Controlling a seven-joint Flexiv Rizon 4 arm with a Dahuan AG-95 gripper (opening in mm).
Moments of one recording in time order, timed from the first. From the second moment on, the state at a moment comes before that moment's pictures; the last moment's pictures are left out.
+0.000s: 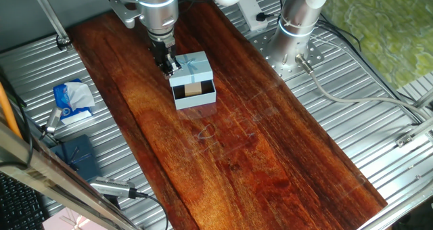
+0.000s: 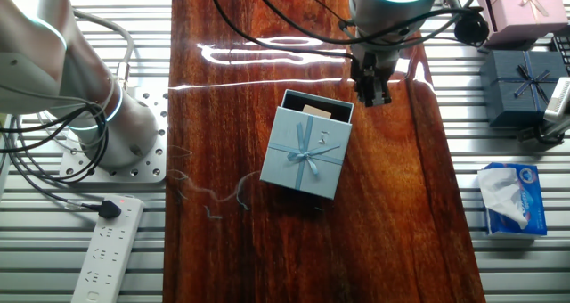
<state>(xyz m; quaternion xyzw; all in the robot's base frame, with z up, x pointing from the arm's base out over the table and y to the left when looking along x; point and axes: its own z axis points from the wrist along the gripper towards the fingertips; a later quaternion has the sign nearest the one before) 0.500 0.000 0.170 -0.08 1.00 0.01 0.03</state>
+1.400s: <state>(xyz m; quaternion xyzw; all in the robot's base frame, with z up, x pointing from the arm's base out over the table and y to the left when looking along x) 0.452 -0.058 0.146 -0.11 0.99 0.01 0.03</state>
